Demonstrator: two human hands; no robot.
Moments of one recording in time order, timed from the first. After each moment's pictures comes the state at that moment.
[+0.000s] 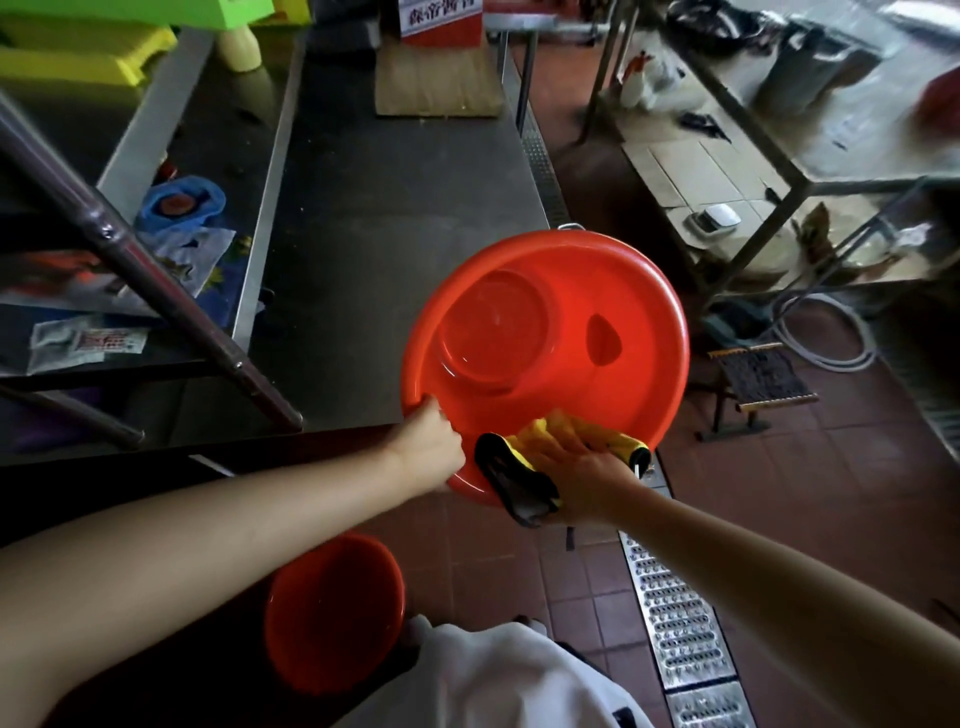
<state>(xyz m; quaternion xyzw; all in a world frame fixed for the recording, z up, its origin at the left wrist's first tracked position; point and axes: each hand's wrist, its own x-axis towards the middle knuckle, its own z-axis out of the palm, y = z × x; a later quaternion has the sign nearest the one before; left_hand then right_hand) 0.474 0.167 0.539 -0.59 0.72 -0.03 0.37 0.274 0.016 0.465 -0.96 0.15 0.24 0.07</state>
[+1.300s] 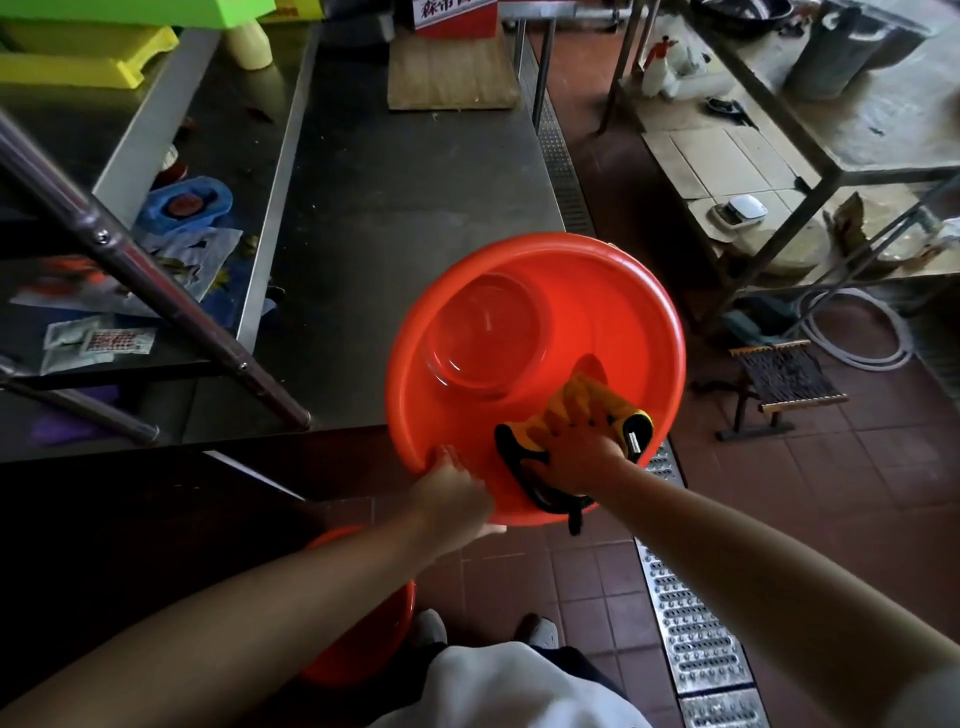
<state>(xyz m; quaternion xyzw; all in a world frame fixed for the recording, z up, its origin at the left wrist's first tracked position) 0.424 0.185 0.500 -0.68 0.68 0.03 0.25 0.319 -0.005 0.453 -0.93 0.24 0.29 0.01</state>
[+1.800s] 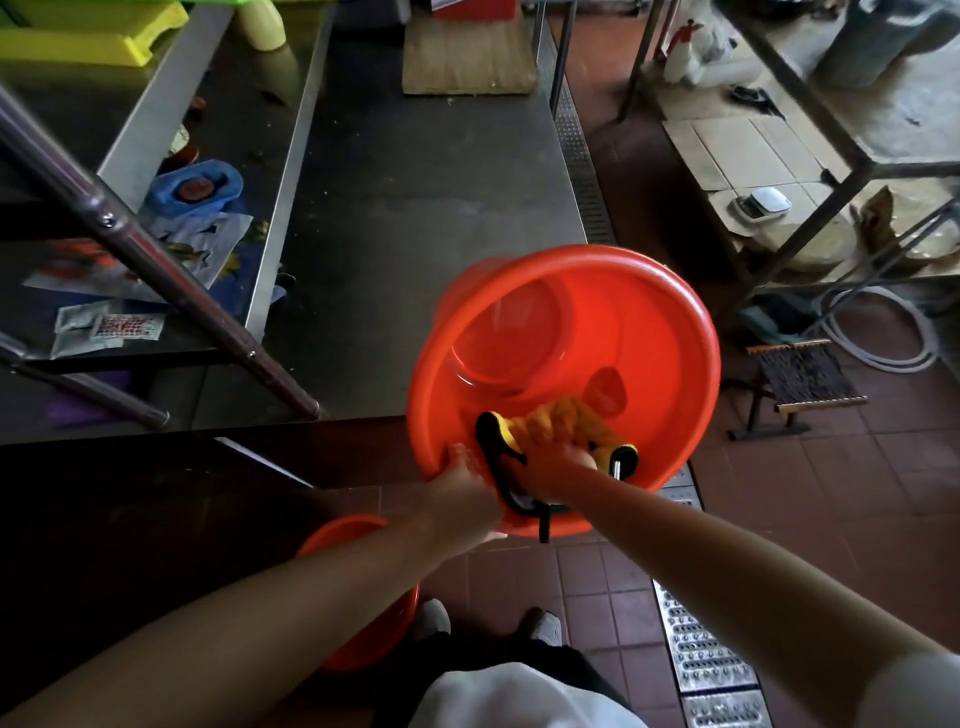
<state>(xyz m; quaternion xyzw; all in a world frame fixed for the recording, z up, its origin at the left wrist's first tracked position) 0.418 0.187 0.515 -0.66 0.66 0.03 0.35 0.344 0.027 0.421 -0.90 0.28 0.29 0.16</state>
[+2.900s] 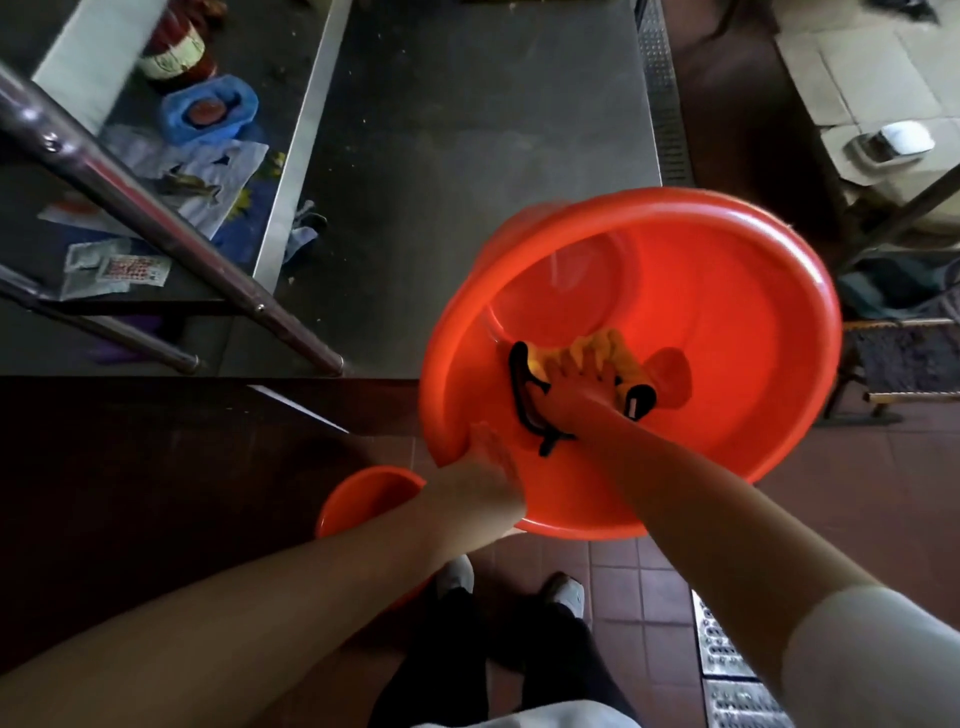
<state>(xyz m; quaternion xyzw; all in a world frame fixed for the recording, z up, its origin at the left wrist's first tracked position) 0.429 0.186 0.478 -0.65 0.69 -0.04 0.30 0.414 -0.022 0.365 -0.90 0.32 0.25 0.15</state>
